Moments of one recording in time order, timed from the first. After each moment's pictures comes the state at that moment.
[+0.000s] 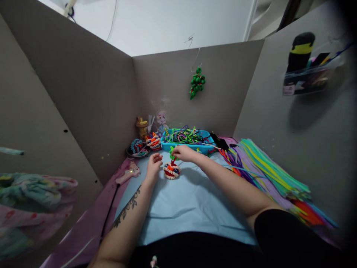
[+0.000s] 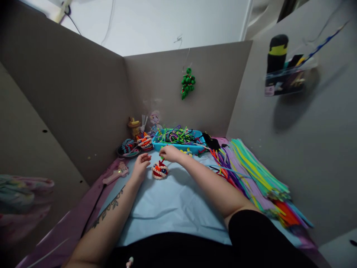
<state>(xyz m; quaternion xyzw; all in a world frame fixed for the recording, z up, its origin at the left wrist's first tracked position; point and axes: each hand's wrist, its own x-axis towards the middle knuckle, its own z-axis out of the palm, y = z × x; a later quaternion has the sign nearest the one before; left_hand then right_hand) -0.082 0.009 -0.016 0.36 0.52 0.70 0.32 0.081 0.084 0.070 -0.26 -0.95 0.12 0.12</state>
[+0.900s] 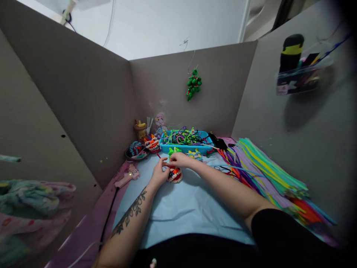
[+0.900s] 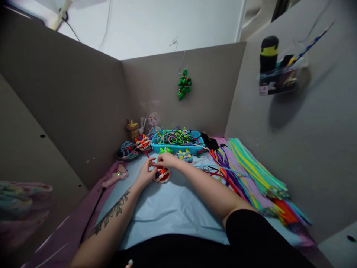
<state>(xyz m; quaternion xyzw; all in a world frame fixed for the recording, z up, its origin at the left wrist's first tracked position) -0.060 -0.006 -0.017 0.56 0.58 0.54 0.22 0.072 0.087 0.040 -0.27 -0.93 0.22 0.13</state>
